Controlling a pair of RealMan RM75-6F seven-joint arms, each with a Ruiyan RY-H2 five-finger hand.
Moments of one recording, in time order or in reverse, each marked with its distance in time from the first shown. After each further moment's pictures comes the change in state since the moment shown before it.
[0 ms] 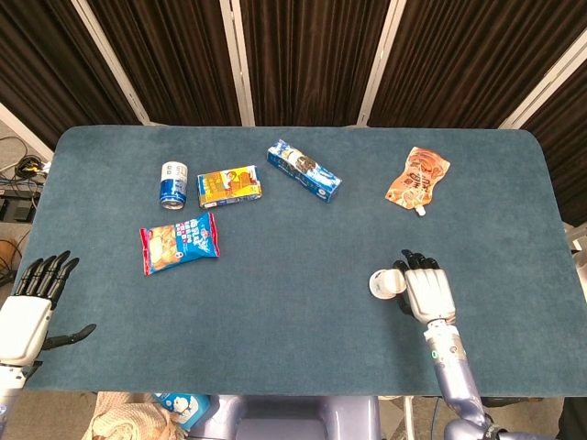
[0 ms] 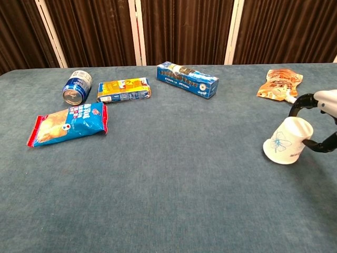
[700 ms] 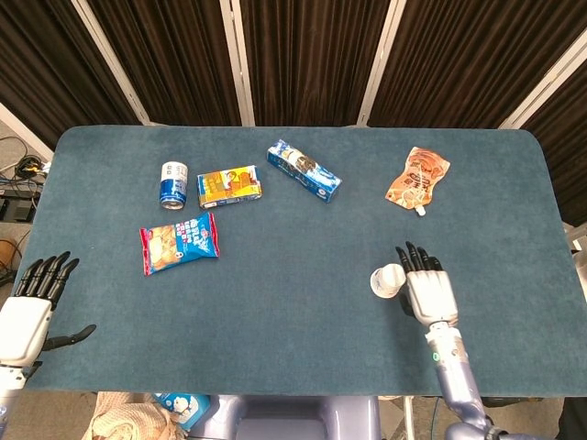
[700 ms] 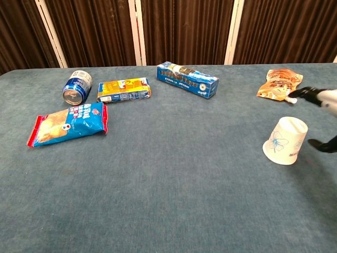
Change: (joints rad) left arm 0.004 -0.003 0.002 0.000 0.003 0.007 0.009; right arm 0.001 0.043 -0.041 -0.062 -0.007 0.063 -0.020
